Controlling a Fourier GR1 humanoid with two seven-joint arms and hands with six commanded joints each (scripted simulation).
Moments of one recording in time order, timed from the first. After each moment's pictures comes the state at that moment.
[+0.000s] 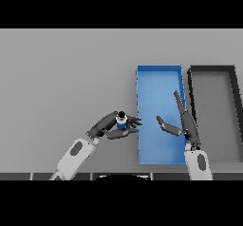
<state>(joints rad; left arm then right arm) -0.24 0.09 -0.53 -1.56 0.03 -0.20 -0.09 0.06 -0.19 0.10 -1.70 0.22 0.05 -0.05</state>
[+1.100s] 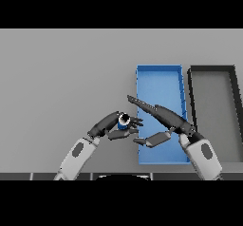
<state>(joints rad) -0.22 0.03 -0.49 -1.58 -0.06 -0.28 -0.06 -0.28 -0.37 0.28 -2.03 -0.25 0.46 0.31</state>
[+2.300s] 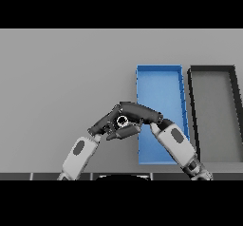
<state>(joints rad) -0.22 -0.04 -0.41 -1.55 -0.06 -0.39 -0.06 -0.52 -0.15 0.41 -1.78 -0.20 0.55 0.26</state>
